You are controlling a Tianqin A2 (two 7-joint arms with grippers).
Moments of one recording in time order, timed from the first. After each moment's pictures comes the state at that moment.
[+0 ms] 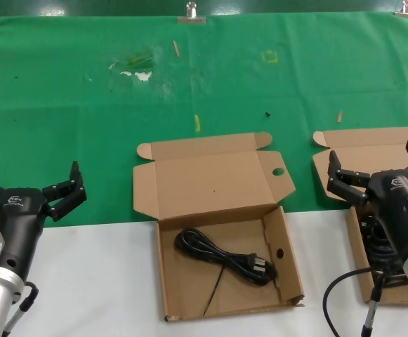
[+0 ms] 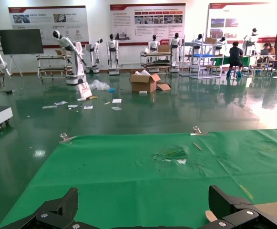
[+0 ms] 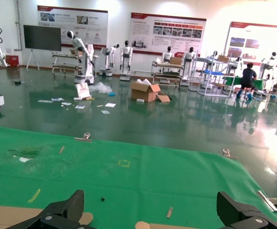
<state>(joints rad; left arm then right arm) 0.00 -0.30 1.60 -1.60 -1.80 0.00 0.00 -0.01 0.30 -1.60 1.61 1.77 -0.02 0.00</state>
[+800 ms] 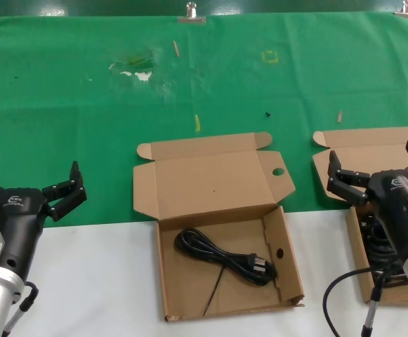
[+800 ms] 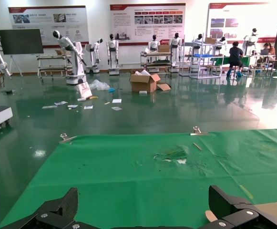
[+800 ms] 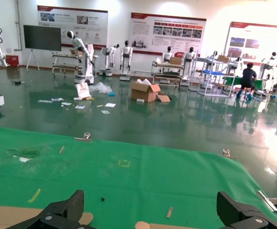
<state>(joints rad) 0.00 -0.30 1.60 -1.60 -1.80 0.00 0.00 -0.01 0.30 -1.60 1.61 1.77 -0.02 0.00</state>
